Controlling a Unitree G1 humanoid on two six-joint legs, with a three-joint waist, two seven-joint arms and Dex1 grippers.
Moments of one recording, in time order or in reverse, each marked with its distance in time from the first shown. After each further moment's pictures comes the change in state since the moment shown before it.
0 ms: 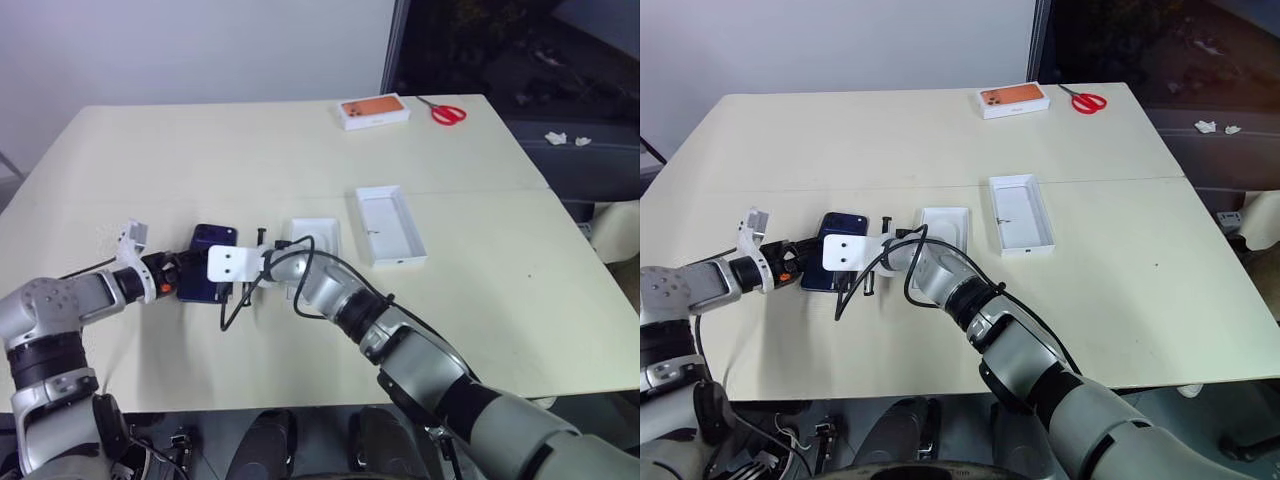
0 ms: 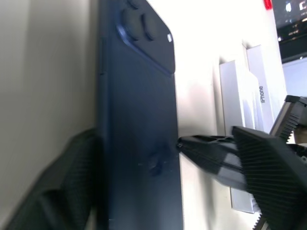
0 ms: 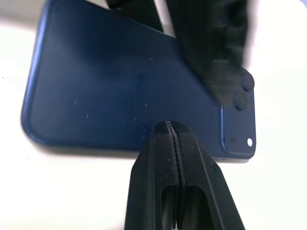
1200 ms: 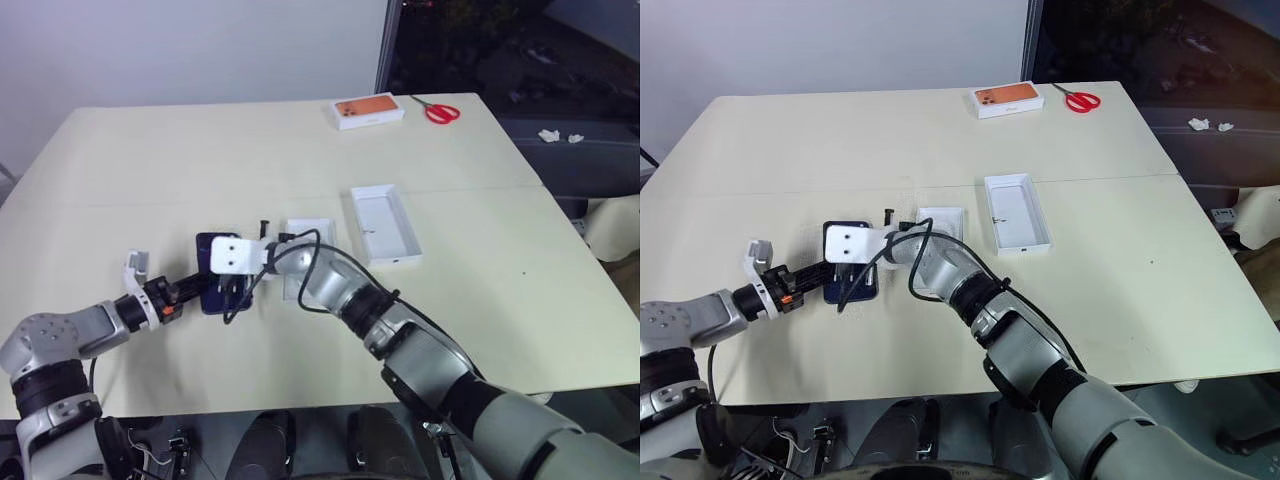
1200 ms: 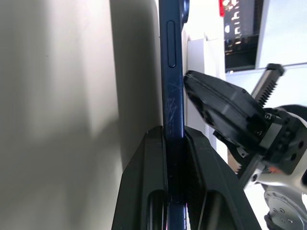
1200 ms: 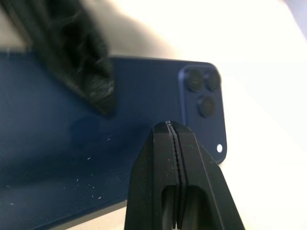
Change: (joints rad) left arm 0.098 -0.062 0.114 0.049 -0.179 0.077 -0.049; right arm -0.008 -0.029 -0.103 -0.084 0.128 0.043 0.090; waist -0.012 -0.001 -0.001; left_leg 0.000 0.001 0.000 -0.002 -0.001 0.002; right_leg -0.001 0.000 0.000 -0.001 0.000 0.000
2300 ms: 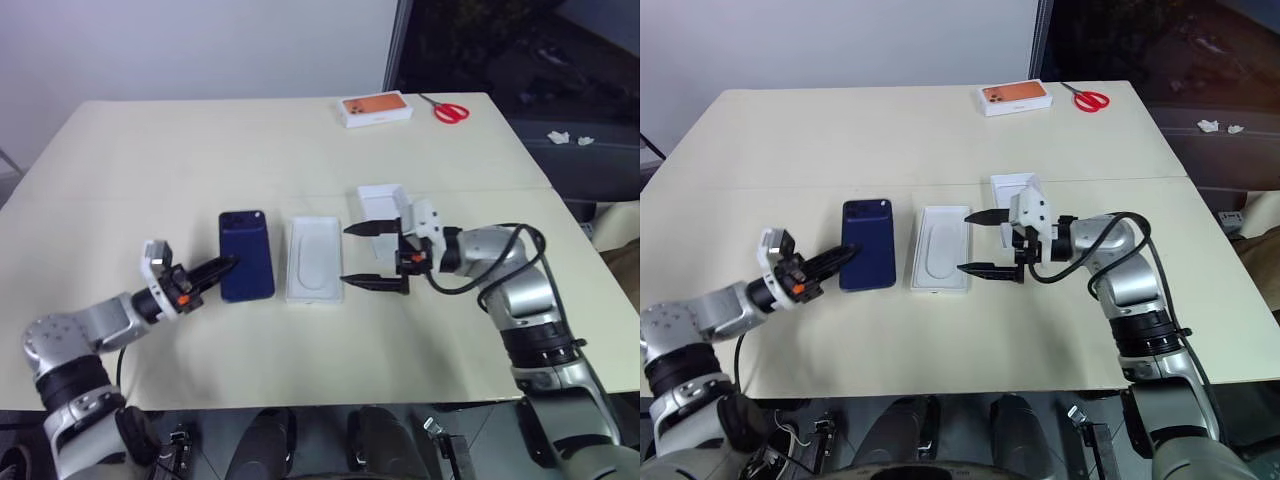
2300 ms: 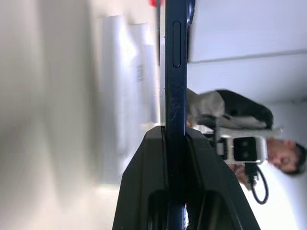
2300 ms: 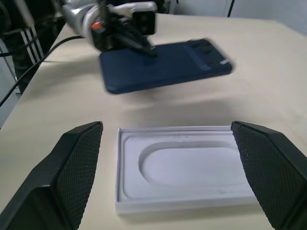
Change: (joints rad) left arm -0.162 -0.157 0.076 -0.034 -0.306 0.151 0.207; right arm 0.456 -0.699 -0.376 -0.742 0.643 0.186 0.639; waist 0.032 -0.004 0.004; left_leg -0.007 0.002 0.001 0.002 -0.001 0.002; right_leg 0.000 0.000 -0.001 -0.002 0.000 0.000
